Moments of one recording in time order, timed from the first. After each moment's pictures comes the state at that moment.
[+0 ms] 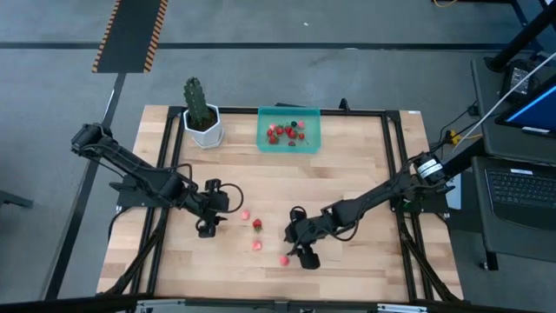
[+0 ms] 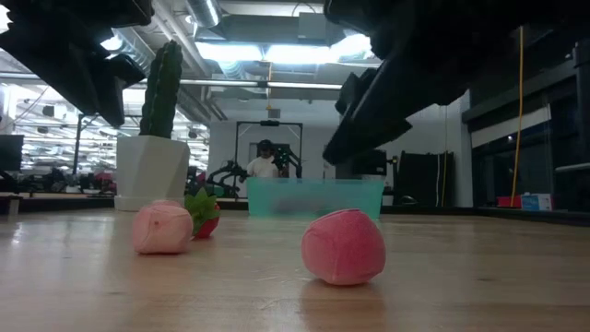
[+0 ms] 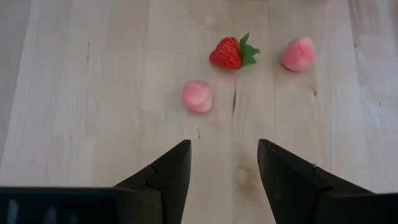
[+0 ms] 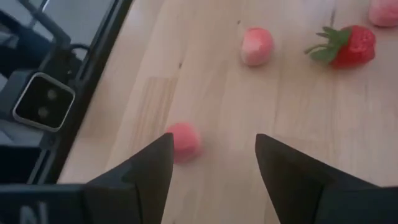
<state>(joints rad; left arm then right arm) -0.45 1.16 0.74 -0.62 -0.22 -0.44 0.42 1.86 1.09 0.01 -0.04 0.29</state>
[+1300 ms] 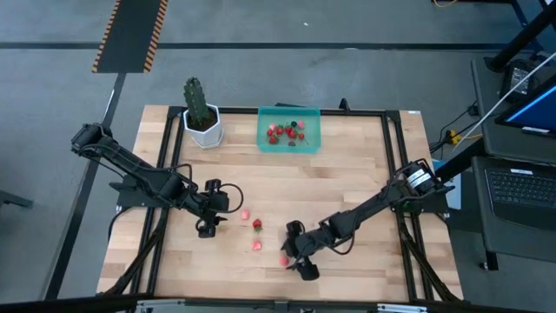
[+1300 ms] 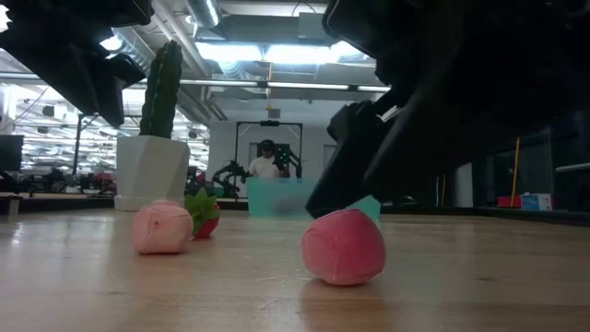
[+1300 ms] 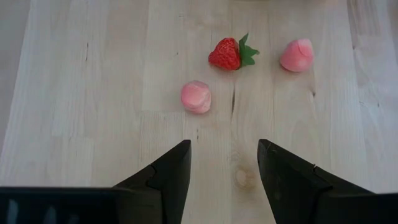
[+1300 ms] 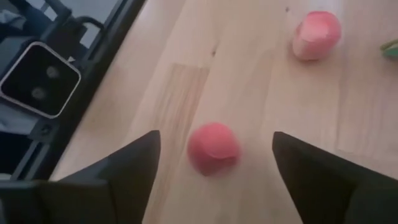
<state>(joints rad) -0.45 1.16 0.74 -0.61 -0.22 -0.44 0.48 1.98 1.08 0.17 0.00 0.25</state>
